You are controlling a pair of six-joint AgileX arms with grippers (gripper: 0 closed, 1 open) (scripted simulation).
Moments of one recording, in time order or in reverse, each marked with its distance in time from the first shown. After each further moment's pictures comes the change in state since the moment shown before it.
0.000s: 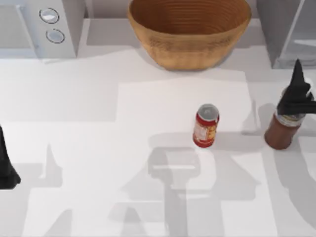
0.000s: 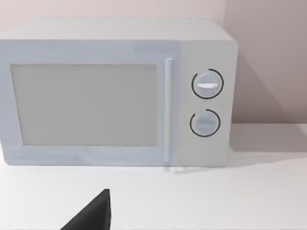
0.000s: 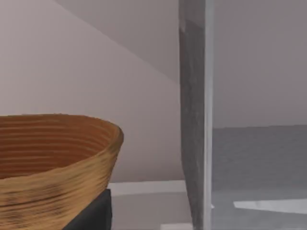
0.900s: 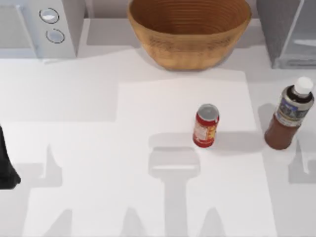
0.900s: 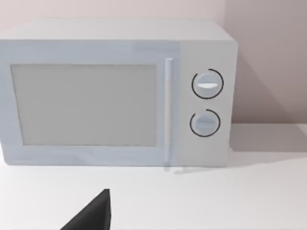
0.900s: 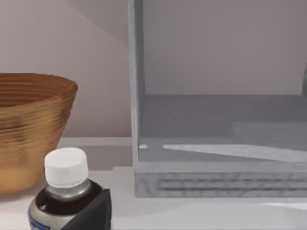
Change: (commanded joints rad) left arm 0.000 0.000 0.000 0.000 0.000 0.000; right arm -0.357 -1.306 -0.221 -1.138 -0.391 -0.023
